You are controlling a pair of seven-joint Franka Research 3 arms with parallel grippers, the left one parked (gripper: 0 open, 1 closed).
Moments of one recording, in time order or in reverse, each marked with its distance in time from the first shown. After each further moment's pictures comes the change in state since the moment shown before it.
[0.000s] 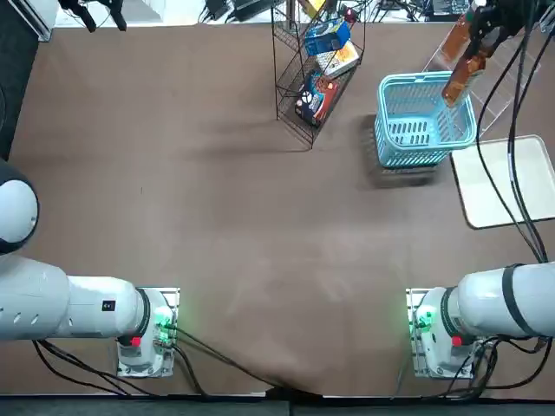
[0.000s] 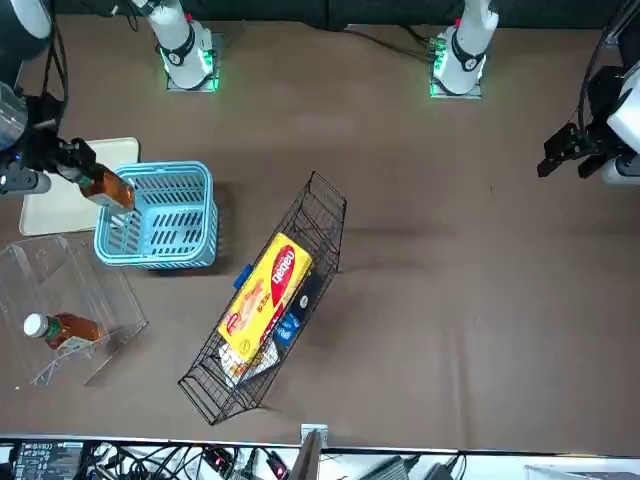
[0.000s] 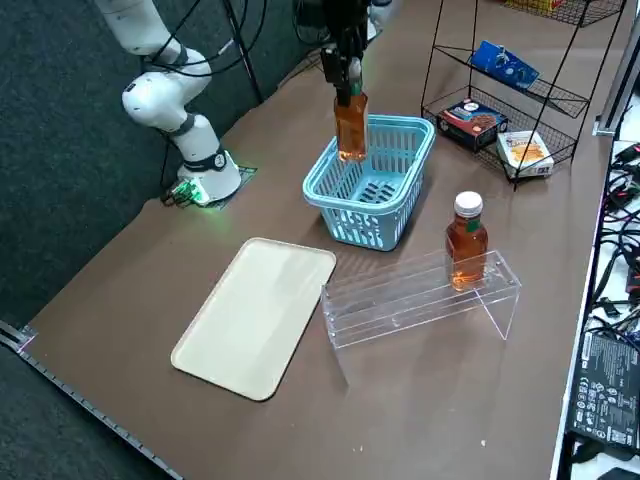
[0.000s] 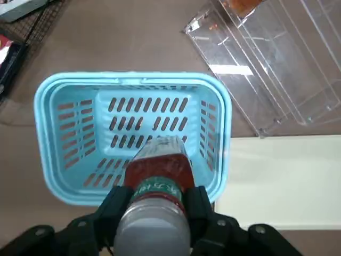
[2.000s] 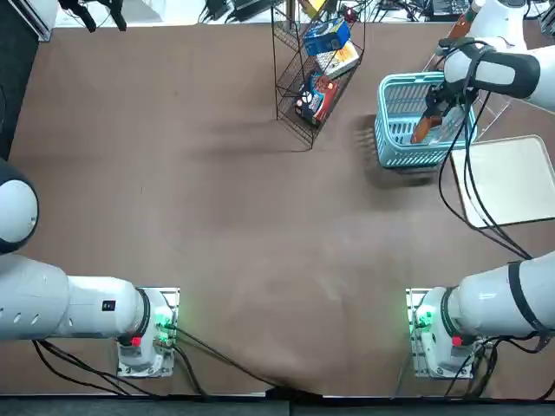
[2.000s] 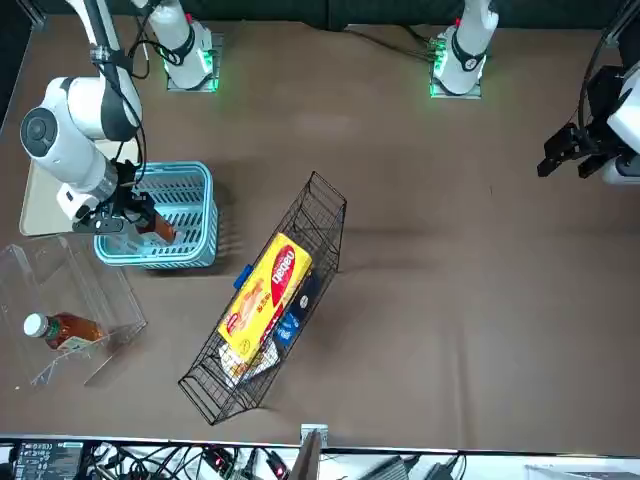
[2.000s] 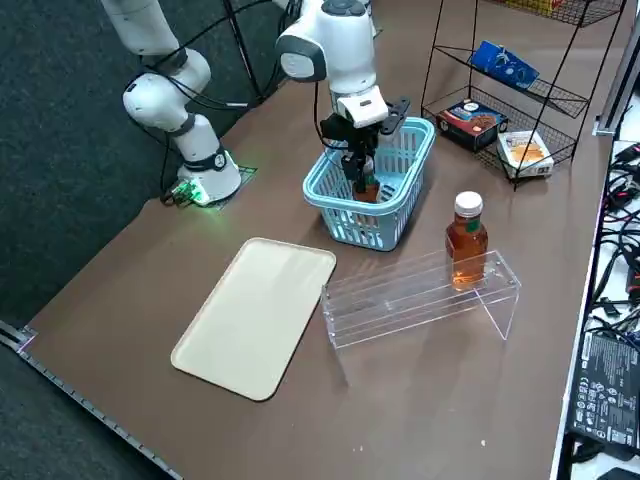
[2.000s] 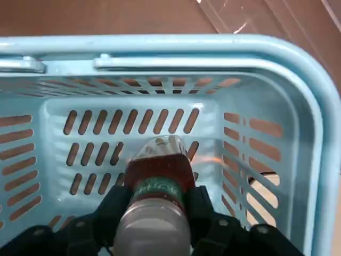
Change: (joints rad) arm 0.037 0.106 -0.003 -0.460 -0.032 0.631 0.062
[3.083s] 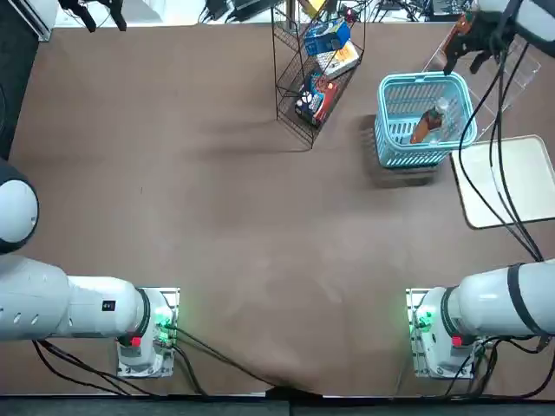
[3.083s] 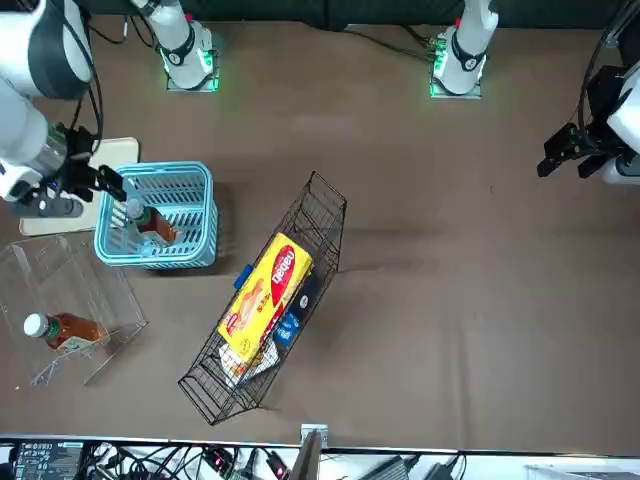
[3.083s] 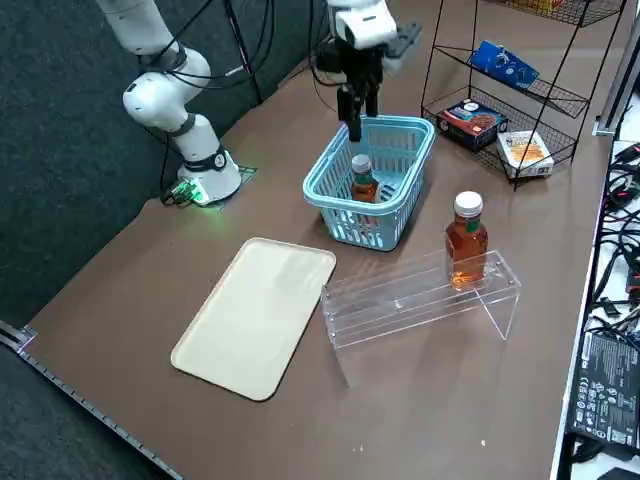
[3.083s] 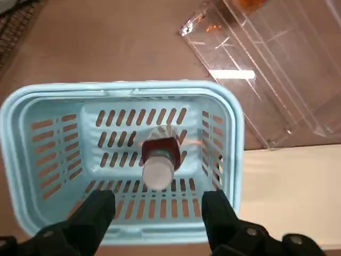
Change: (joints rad) arm 0.000 -0.094 -0.003 0.313 -0.001 -0.439 0.007
